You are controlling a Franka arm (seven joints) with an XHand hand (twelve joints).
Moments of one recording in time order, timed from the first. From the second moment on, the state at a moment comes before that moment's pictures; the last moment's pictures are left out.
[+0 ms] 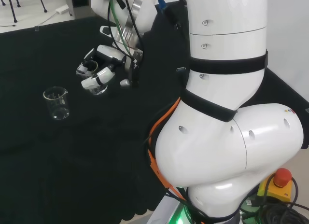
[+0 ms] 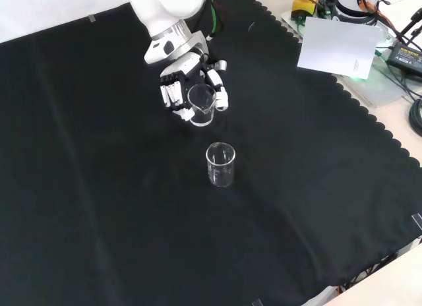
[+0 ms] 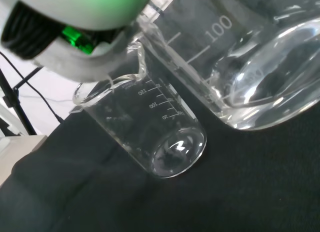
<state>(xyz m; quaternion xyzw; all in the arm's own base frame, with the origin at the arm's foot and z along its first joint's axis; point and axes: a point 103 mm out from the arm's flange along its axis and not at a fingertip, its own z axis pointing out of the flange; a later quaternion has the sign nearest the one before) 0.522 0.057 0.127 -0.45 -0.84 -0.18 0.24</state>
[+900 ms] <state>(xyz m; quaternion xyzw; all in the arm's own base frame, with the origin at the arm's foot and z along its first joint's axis) 0.517 0.073 0.152 -0.47 -0.85 -0.09 0.22</state>
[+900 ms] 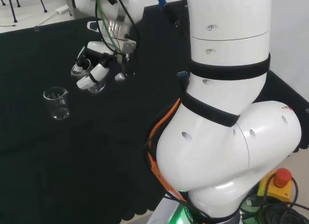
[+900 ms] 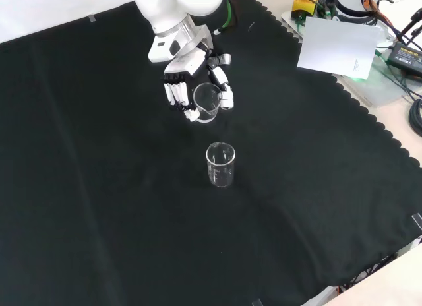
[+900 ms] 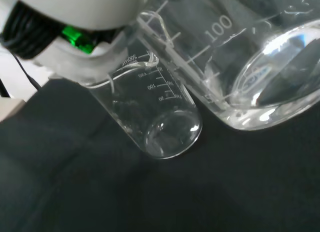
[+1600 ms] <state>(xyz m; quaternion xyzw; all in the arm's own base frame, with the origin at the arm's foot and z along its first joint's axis) 0.527 0.106 0.165 -0.47 -0.87 0.02 0.16</state>
